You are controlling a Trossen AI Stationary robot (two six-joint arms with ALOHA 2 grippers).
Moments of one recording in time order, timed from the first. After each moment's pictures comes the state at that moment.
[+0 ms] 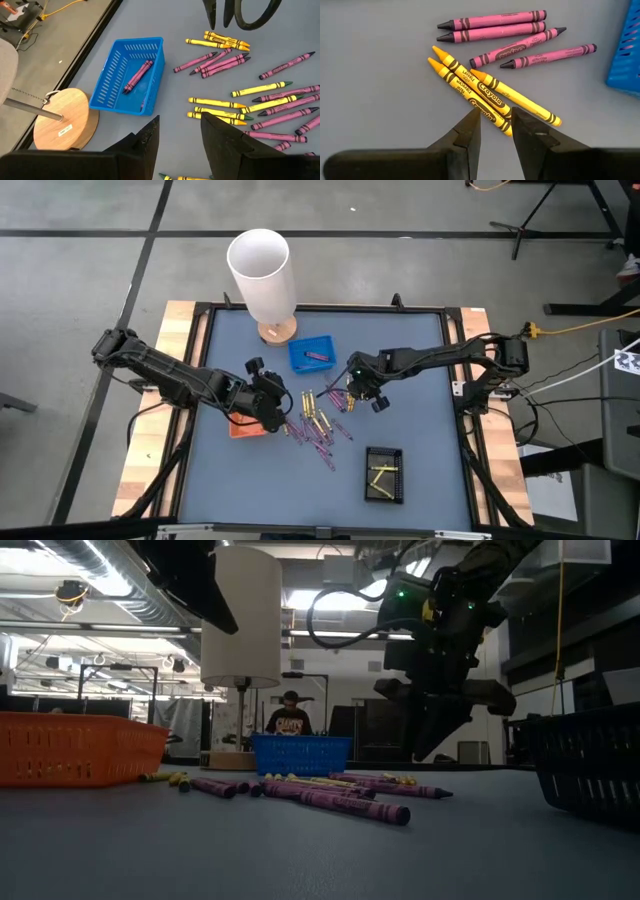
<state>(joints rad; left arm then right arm) -0.31 1.35 1.02 -0.67 -0.69 -0.44 -0.12 1.67 0.96 -0.44 -0.09 -0.69</state>
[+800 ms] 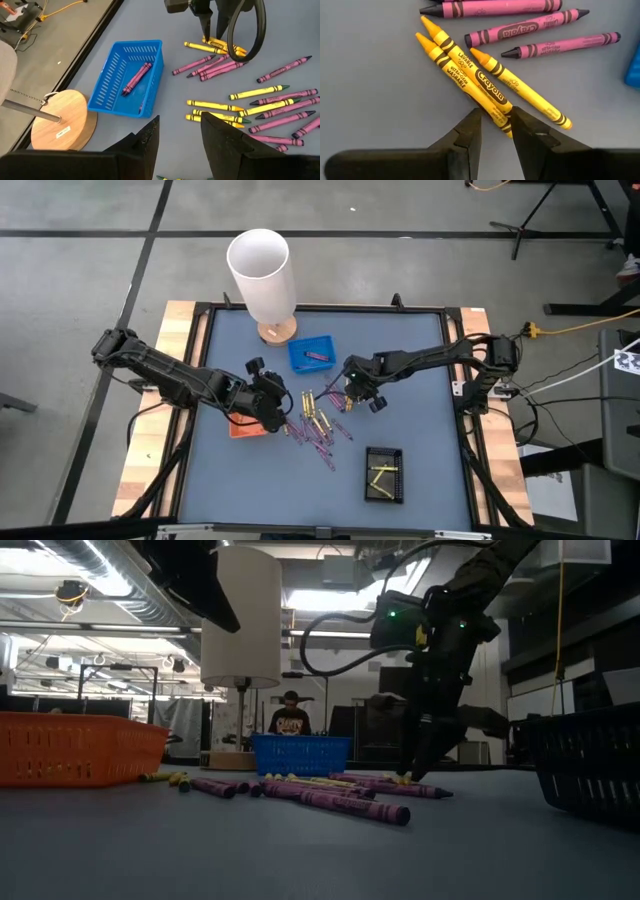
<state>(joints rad) -0.31 1.35 1.02 -0.65 -0.69 -0.44 -0.12 1.77 0.97 -0.41 -0.04 -0.74</state>
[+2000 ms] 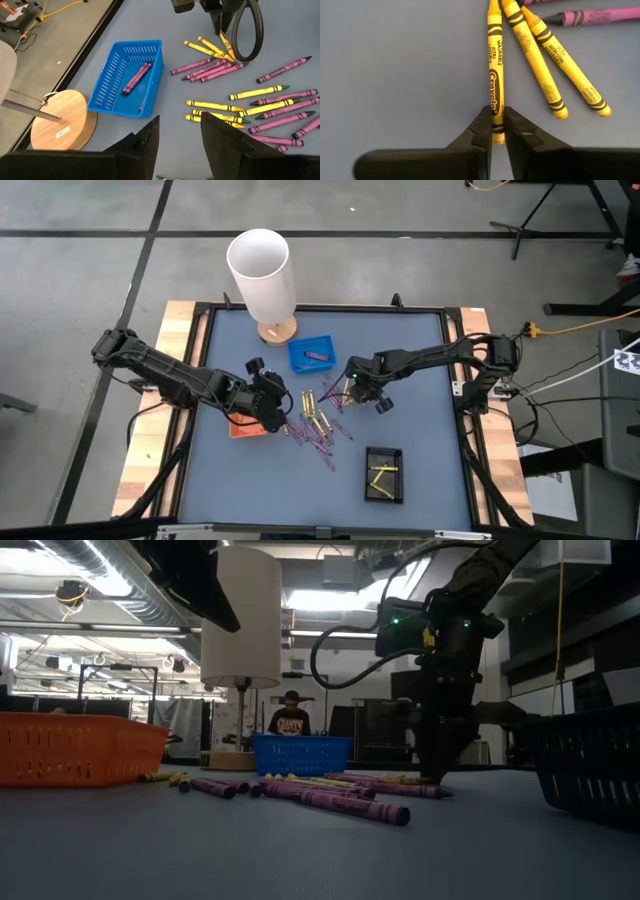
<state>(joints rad) -0.31 1.35 1.02 -0.65 -0.69 -0.44 -0.12 1.77 0.97 -0.55 -0.07 -0.73</state>
